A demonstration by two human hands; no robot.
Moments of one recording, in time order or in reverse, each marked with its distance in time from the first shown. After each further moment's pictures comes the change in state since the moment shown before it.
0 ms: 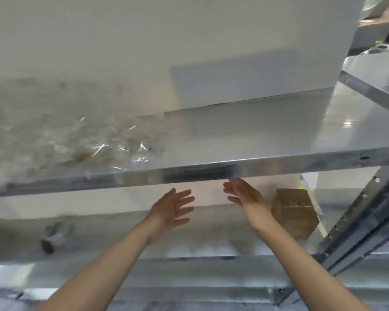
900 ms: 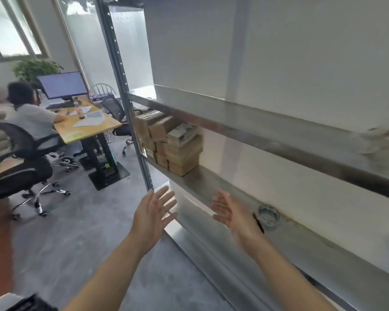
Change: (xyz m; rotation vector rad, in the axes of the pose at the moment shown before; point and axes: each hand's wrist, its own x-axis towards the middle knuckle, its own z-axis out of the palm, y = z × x) left_hand -0.442 -0.060 -0.521 -0.598 0.815 0.581; right_hand -0.194 -0.028 0.666 0.108 -0.827 0.149
